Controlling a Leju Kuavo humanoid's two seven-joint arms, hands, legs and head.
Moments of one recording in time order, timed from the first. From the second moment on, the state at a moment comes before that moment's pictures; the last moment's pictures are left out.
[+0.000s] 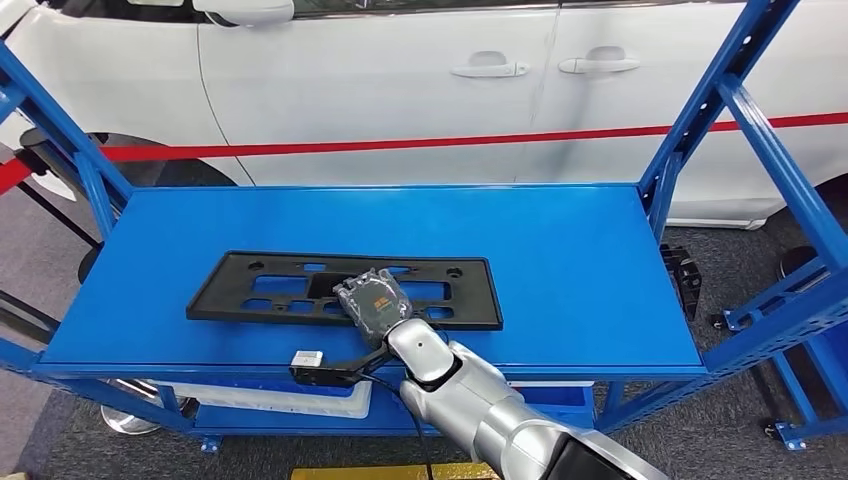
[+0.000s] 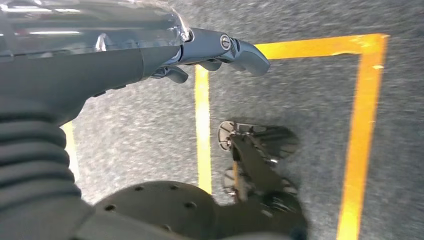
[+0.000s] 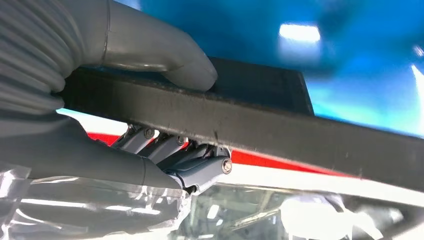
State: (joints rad) left arm -0.03 -0.03 0.53 -0.21 -0.35 0.09 -0.14; right arm -0.74 0.35 0.91 -0.40 1.17 -0.48 -0.05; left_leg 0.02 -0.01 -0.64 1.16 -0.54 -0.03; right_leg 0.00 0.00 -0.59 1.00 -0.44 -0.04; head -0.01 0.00
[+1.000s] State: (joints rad) left arm -0.02 -0.03 0.72 -0.21 -0.30 0.05 -0.21; right arm -0.36 0.04 0.41 -1.75 -0.29 0.50 -0.62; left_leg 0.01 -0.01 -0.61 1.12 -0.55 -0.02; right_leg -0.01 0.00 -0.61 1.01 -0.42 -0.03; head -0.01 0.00
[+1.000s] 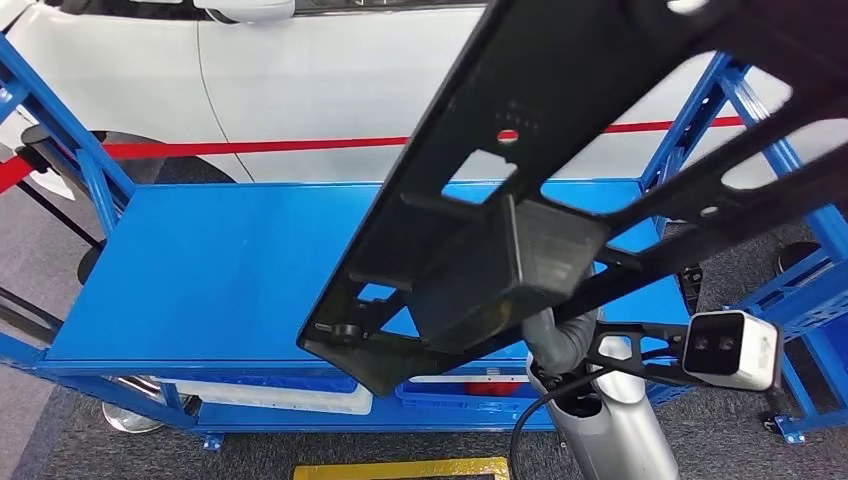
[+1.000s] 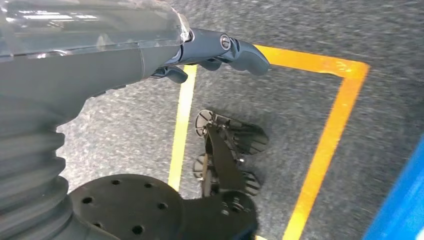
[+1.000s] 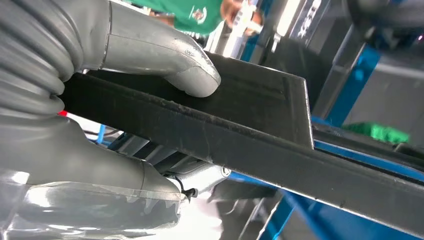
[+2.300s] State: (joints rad) left arm -0.04 -0.05 0.70 -0.21 -0.40 0.05 -0.15; right arm -0.34 -0.17 0.48 -1.93 -0.23 0.39 -0.60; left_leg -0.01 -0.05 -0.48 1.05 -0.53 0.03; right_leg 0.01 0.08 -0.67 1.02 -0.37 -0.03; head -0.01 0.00
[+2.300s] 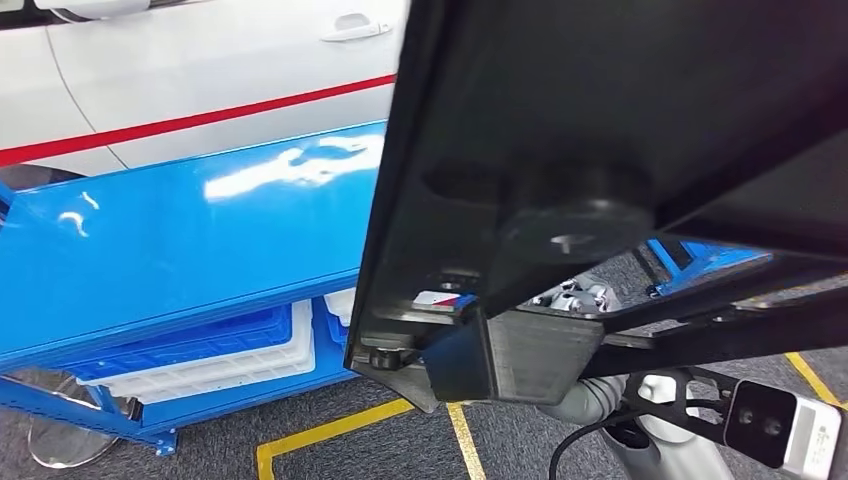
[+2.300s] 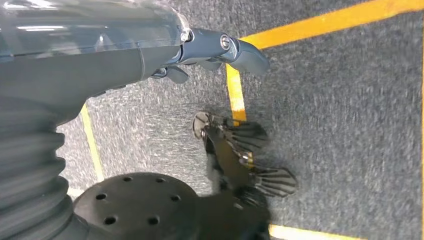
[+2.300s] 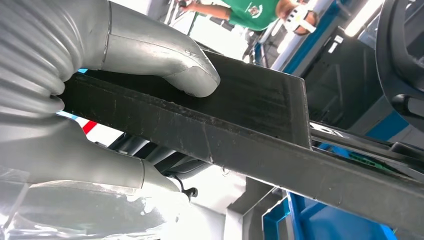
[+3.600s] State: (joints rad) left arm -0.05 -0.04 0.70 -0.21 -0.46 0.05 -0.19; right arm -0.36 -0.18 0.53 -1.93 -0.20 0.36 -0.62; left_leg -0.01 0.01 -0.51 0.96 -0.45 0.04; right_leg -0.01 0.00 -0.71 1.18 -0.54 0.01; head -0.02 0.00
